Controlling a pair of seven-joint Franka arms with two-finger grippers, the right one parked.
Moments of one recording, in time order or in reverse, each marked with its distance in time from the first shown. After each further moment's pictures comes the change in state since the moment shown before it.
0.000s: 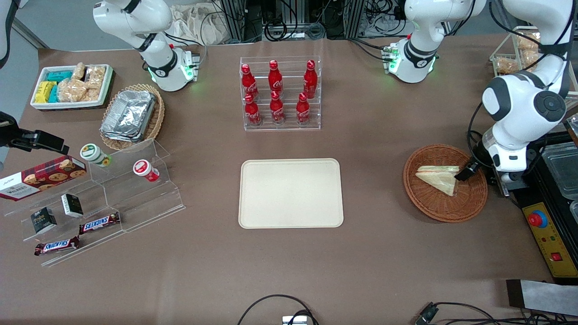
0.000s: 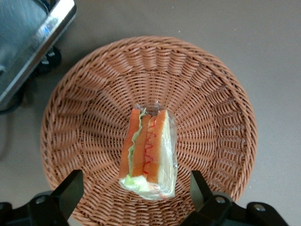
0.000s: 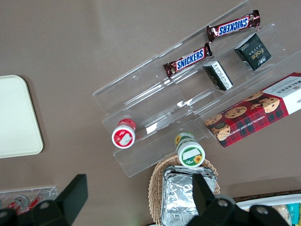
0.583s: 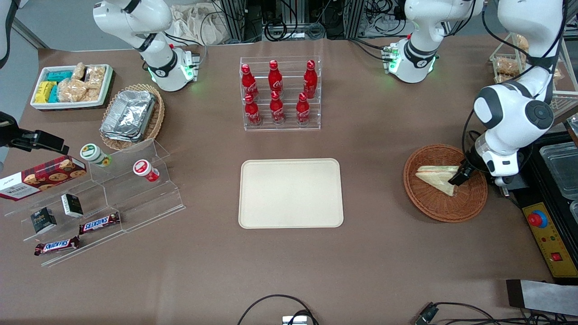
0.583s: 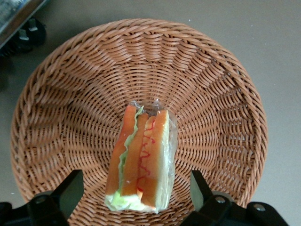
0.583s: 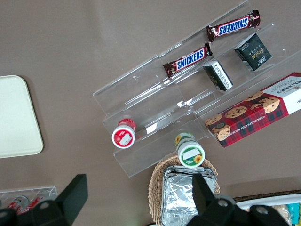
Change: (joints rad) arm -0.002 0.073 -0.002 -0.018 -0.095 0.094 -0.012
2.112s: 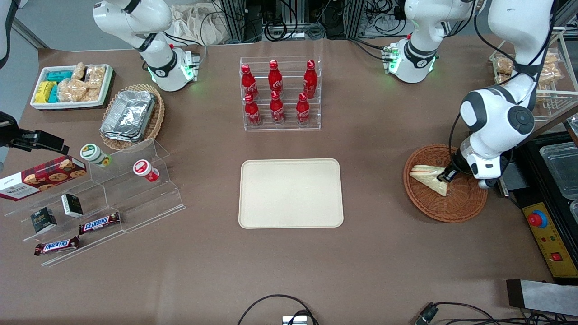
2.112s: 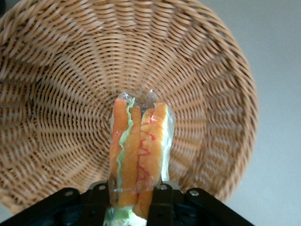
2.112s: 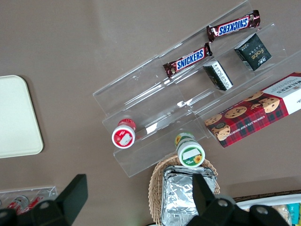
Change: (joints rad) arm -0.018 -0.008 -0.057 0.017 -0.005 -0.053 0.022
